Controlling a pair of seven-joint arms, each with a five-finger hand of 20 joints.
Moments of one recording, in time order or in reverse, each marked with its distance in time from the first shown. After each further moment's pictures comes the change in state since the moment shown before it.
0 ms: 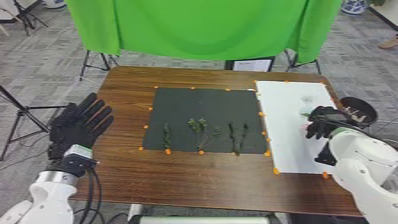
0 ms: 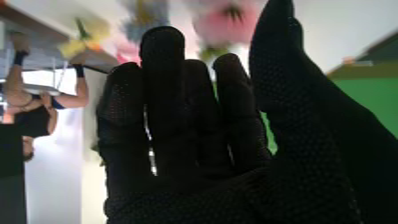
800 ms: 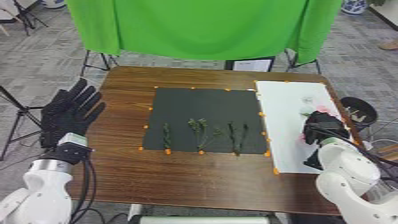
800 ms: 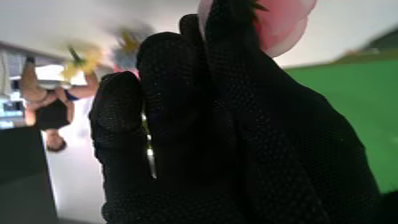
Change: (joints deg) left arm -3.7 1.5 -0.8 1.3 1.2 1.5 2.1; right arm -1.6 0.0 -6.2 0.2 -3.5 15.1 3.7
